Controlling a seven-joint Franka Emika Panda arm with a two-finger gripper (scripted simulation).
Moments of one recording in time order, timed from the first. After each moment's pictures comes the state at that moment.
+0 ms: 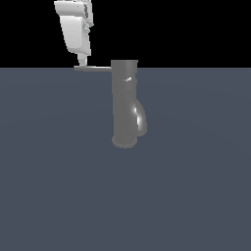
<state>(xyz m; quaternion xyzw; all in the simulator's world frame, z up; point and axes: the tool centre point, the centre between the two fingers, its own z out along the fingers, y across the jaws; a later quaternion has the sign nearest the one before) 0.051 0.136 0.286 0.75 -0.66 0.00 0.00</state>
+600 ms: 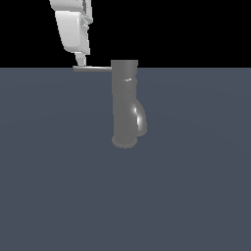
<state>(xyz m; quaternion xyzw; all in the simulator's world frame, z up) 0.020 0.131 0.286 0.75 -0.66 0.00 0.00</state>
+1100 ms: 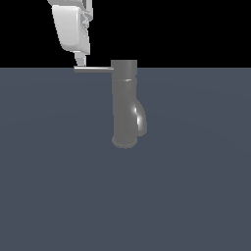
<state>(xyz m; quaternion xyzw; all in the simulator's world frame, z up) -0.008 0.123 0.286 0.75 -0.66 0.00 0.00</state>
